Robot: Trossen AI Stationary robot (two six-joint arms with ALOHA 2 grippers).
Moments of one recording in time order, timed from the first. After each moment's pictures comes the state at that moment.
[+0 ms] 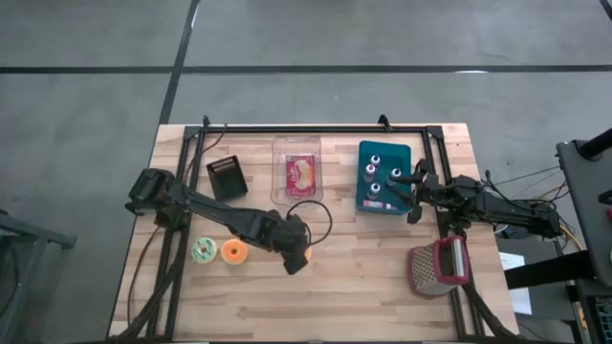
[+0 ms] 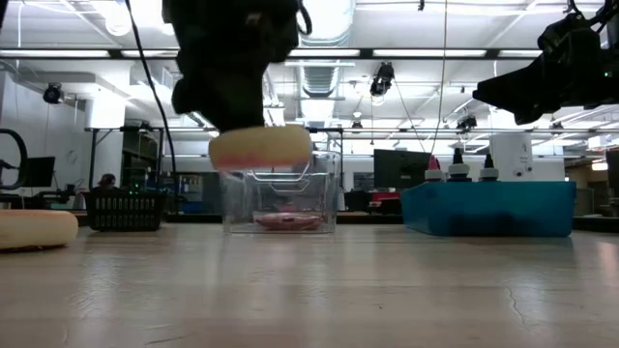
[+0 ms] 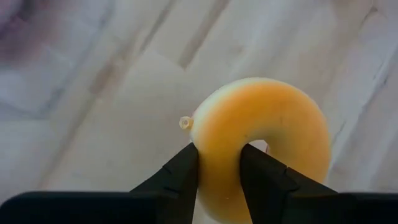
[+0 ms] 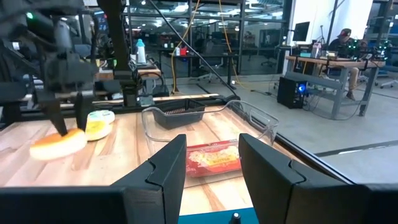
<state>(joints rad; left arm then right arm) -0.30 1.81 1.33 -0.74 -0.20 -0.83 -0.16 0.02 0.03 0.03 0.11 0.02</state>
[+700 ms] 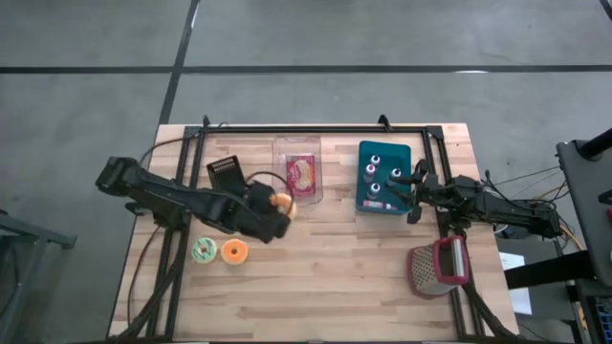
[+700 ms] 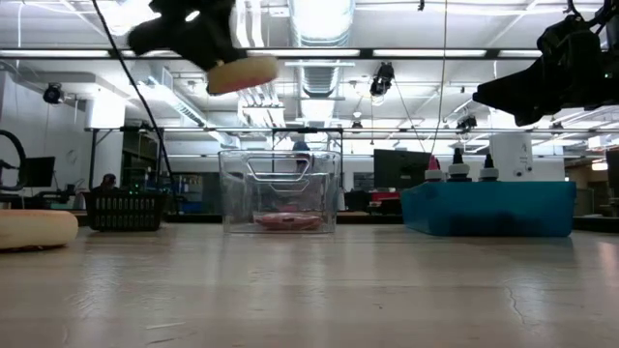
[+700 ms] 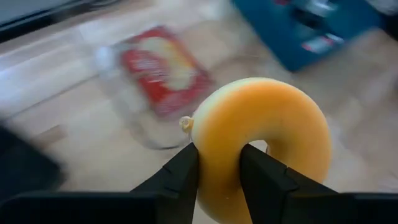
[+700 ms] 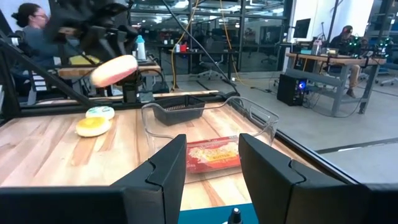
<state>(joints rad) -0.30 1.51 1.28 -0.93 -0.64 -1.14 -0.16 0.02 0.03 0.01 0.11 0.02</state>
